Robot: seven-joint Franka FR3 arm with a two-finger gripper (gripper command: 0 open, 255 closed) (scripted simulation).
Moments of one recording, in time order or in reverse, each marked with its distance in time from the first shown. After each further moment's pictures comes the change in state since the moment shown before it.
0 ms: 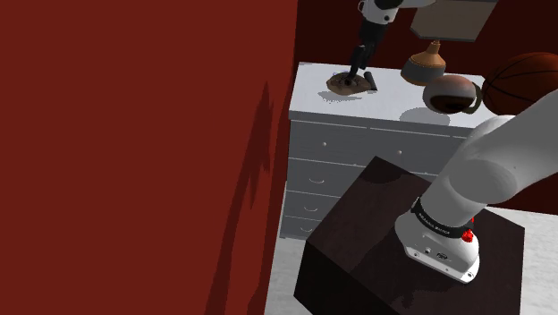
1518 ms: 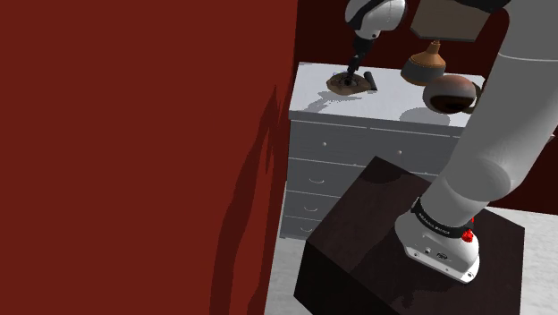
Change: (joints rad) arm -0.069 0.623 -0.172 0.401 0.278 0.211 -0.517
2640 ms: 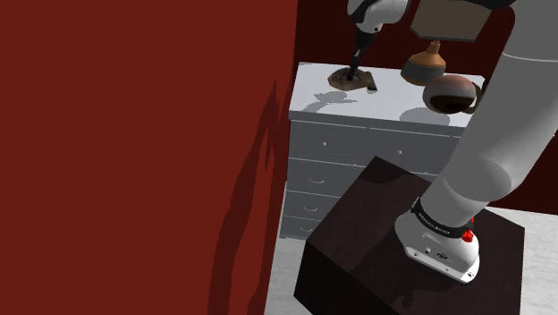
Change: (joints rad) arm 0.004 -0.026 -0.007 0.023 -0.021 -0.045 0.013
